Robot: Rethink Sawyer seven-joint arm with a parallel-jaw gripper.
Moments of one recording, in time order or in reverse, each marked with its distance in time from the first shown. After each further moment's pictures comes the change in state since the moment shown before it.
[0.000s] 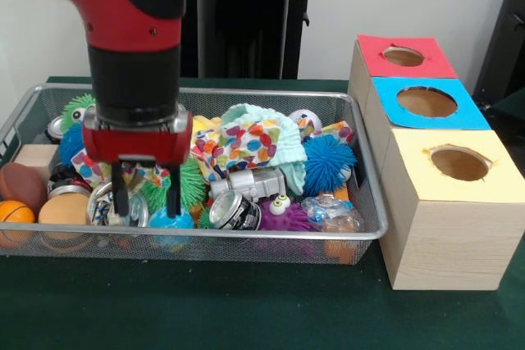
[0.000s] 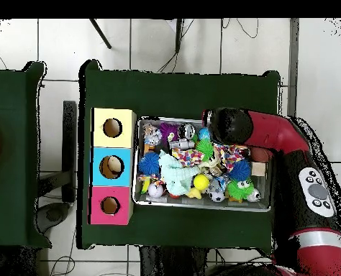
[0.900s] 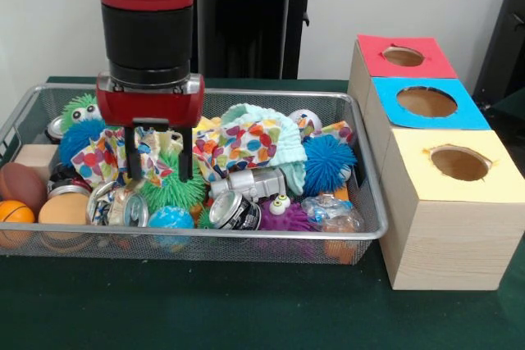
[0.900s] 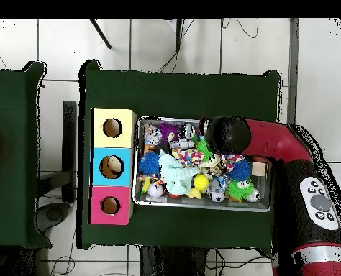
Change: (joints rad) arm 0.000 -0.068 -0.006 0.108 0.003 0.007 0.000
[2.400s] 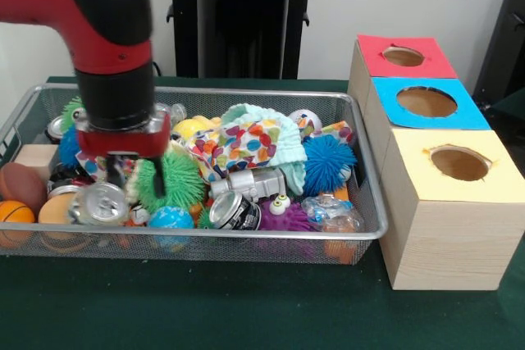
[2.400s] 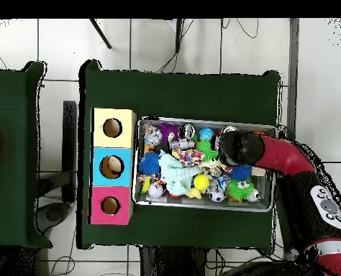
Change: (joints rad) arm -0.119 0.126 0.012 0.006 -0.018 0.000 0.000
